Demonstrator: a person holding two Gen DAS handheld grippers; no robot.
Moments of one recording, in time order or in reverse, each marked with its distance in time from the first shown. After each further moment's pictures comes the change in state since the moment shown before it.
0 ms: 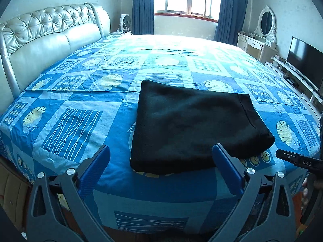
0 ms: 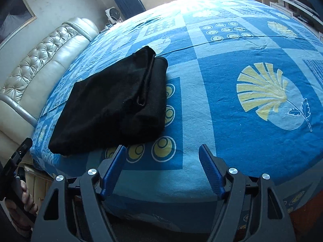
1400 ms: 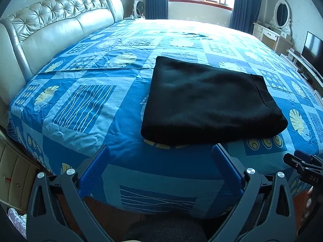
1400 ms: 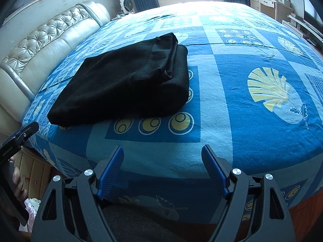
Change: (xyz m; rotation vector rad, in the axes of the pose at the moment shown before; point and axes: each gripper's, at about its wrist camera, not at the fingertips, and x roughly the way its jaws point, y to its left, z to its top) left arm -0.001 0.000 -0.029 -0.040 0.107 0.102; right arm -0.002 0.030 -0.035 -0.111 0.020 -0.018
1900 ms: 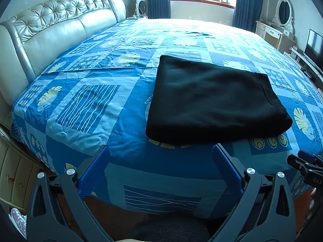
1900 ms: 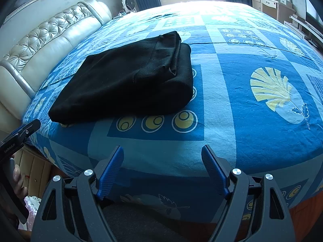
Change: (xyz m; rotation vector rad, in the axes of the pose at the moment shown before) left arm 0.002 0.001 0.000 0.009 0.004 0.030; right arm 0.001 0.004 -0.001 -0.008 0.007 0.003
